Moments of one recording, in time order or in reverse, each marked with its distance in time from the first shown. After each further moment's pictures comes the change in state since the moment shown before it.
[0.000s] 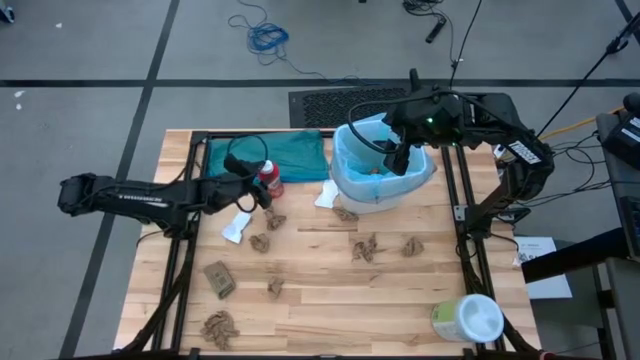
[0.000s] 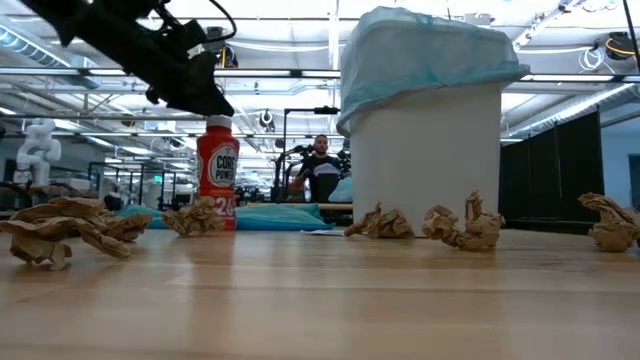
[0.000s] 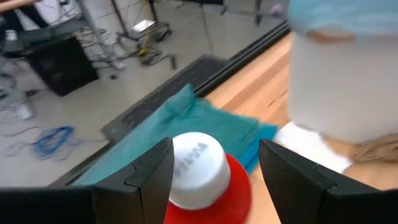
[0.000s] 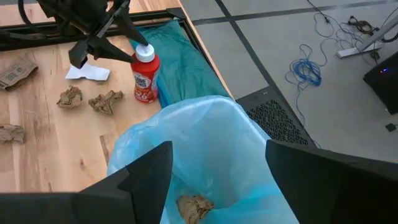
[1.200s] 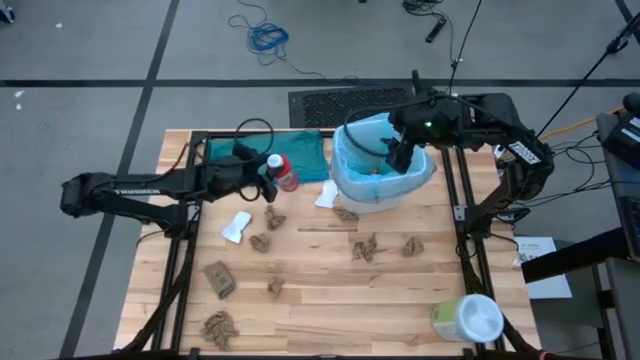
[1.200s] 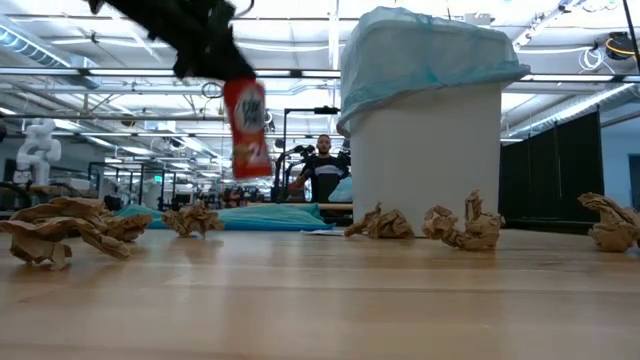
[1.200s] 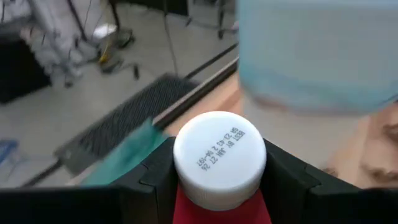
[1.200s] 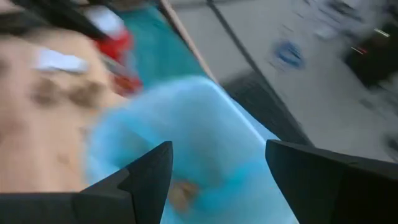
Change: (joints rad) left arm 0.046 0.035 0.227 -0.073 0.213 0.005; right arm -0.005 -0.001 0.000 -0.124 0.137 0.098
